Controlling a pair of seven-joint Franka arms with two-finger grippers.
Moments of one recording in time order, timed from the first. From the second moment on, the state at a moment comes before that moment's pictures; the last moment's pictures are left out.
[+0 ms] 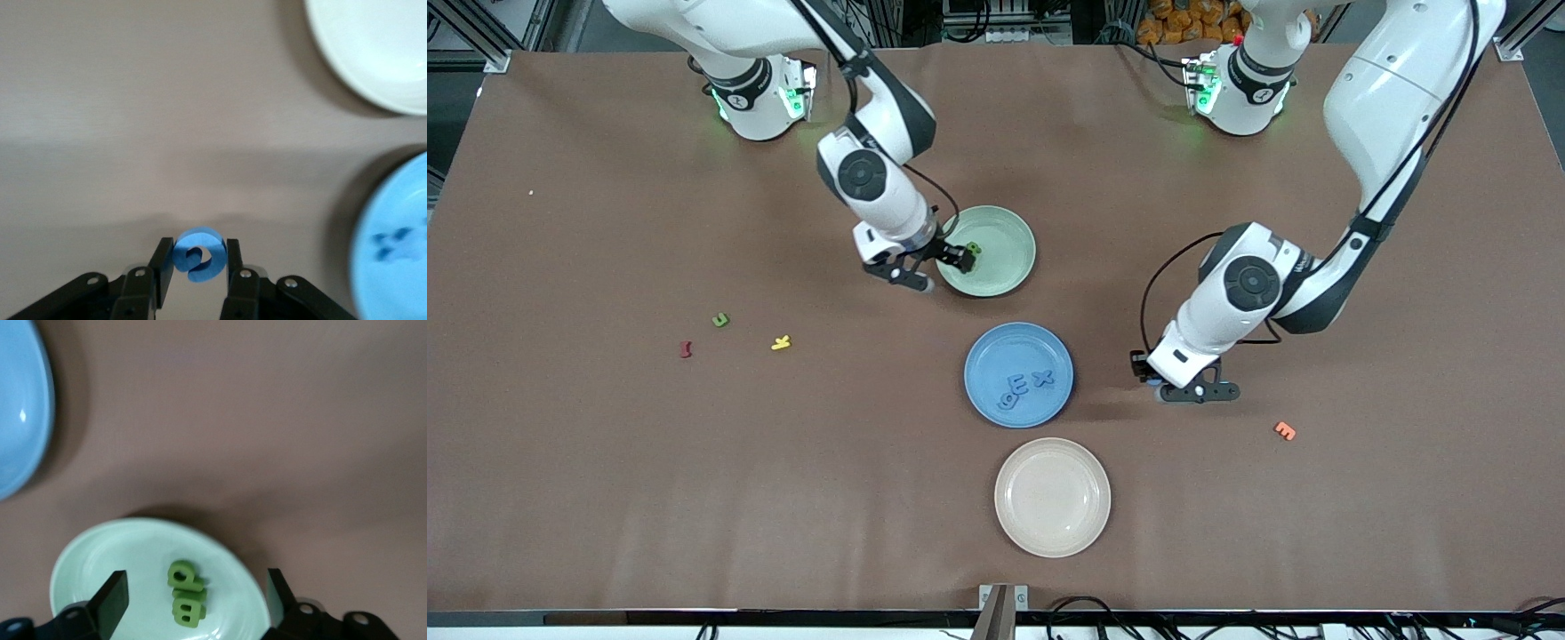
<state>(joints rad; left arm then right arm) 0.12 0.65 -0.56 -1.85 0.41 2.51 -0.69 0.41 0.36 0.32 -2.15 0.18 2.55 0.97</state>
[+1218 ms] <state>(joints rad) -0.22 0.75 -0.55 -1.65 0.41 2.52 -1.04 0.01 0.20 0.04 -2.25 0.15 2.36 0.52</state>
